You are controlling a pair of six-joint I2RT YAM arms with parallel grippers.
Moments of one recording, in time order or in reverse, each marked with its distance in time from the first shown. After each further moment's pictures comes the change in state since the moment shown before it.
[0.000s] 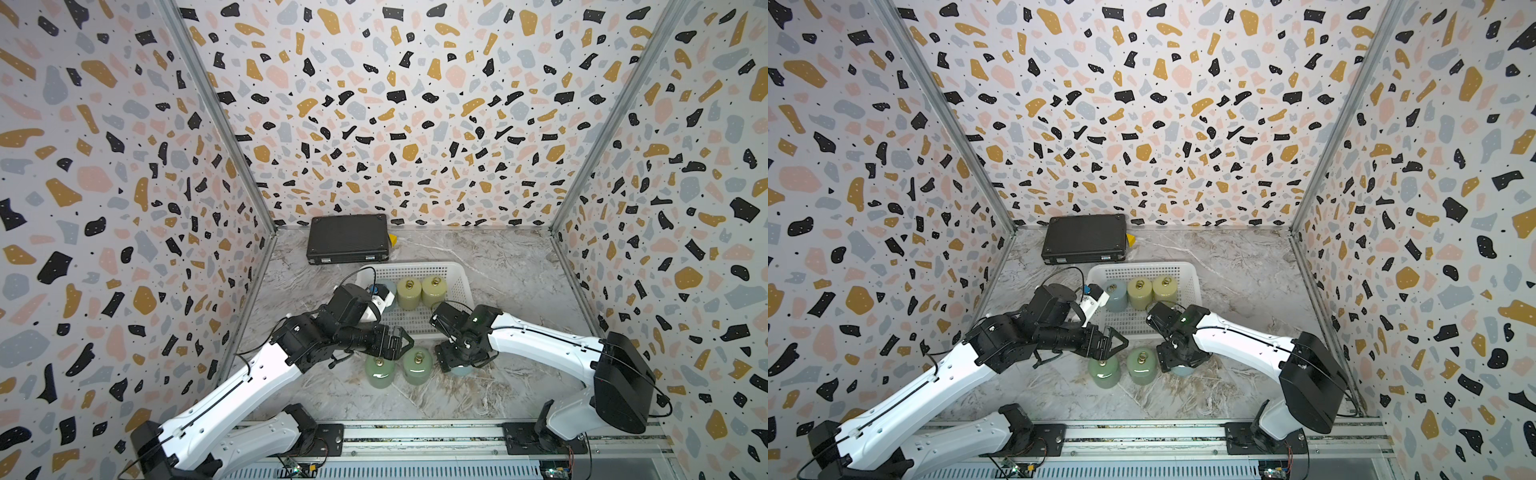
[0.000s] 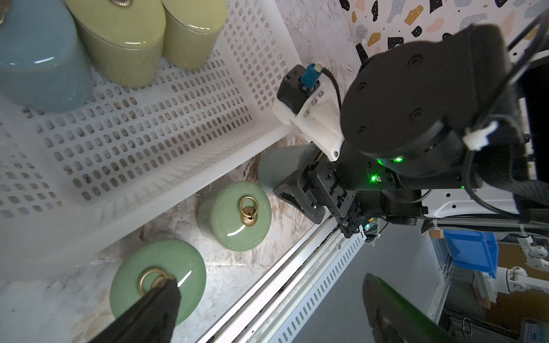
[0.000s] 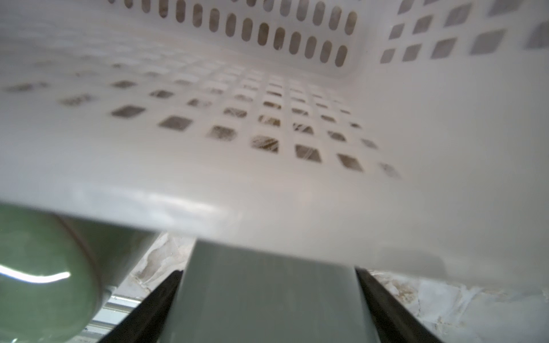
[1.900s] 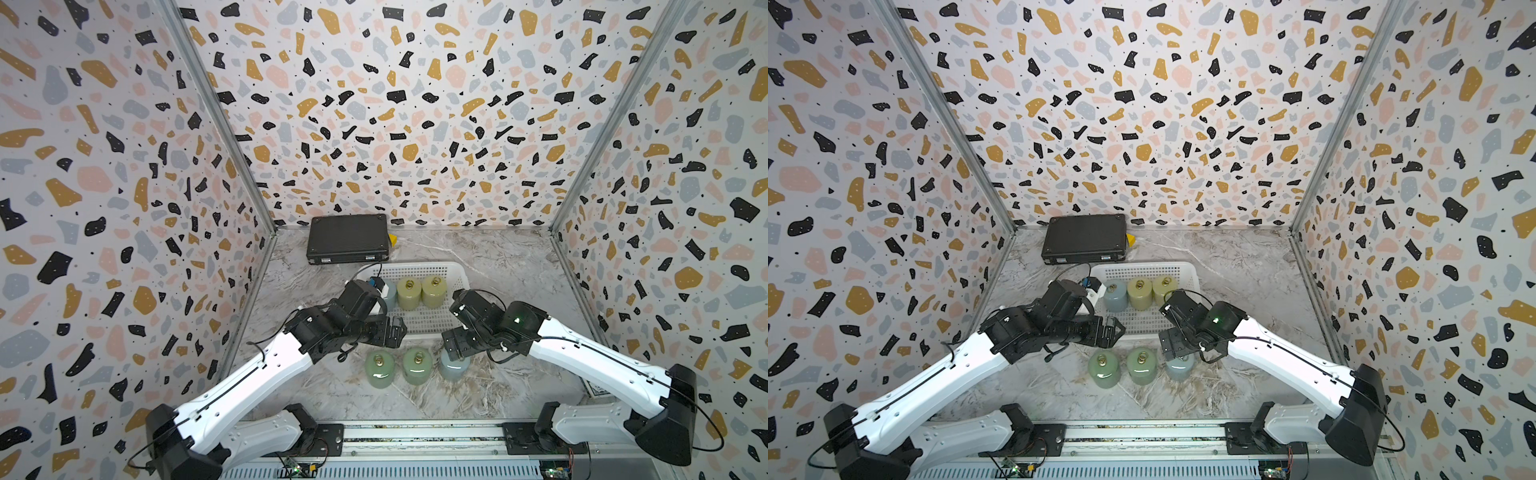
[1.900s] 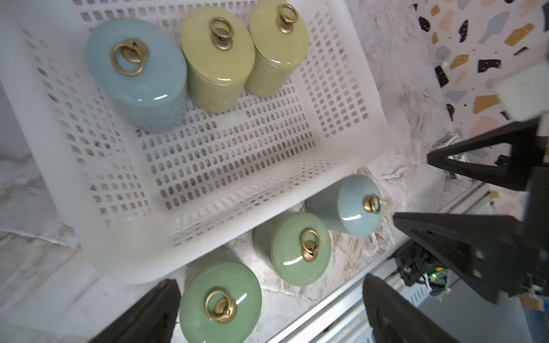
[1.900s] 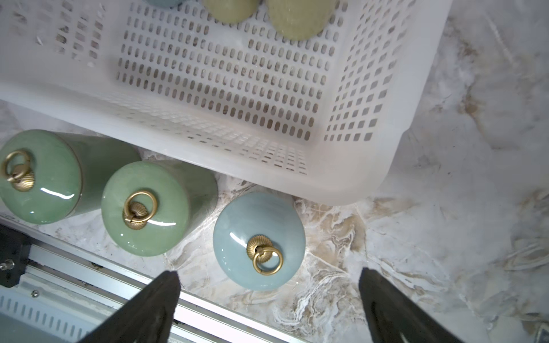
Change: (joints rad) left arm 0.000 0.120 0.047 -0.011 -0.274 0.000; right arm 0.002 -0.252 0.106 -0.073 0.116 -0.107
